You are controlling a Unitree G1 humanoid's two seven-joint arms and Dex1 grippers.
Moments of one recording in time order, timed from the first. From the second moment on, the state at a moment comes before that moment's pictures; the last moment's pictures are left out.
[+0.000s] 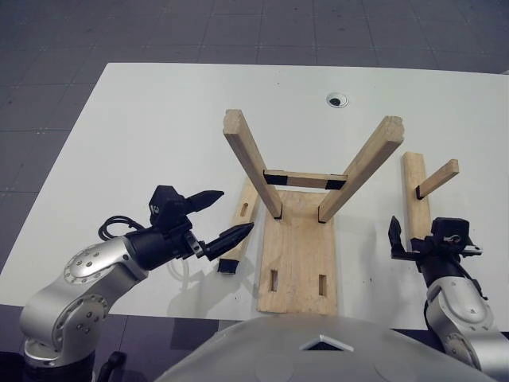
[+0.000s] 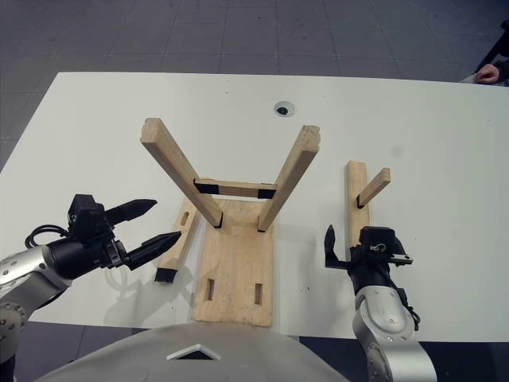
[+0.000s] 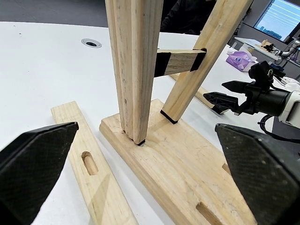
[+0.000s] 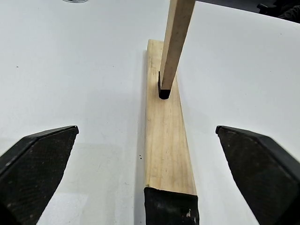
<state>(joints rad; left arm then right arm) 0.40 0.64 0.28 -0.76 -0.90 0.78 -0.64 0.61 -0.31 -0.05 -0.81 0.23 0.68 -0.16</state>
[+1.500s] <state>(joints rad) 0.46 0.67 0.29 -0.88 -1.07 0.78 -0.50 0.19 -0.20 -0.28 -0.65 0.13 1.27 0.01</state>
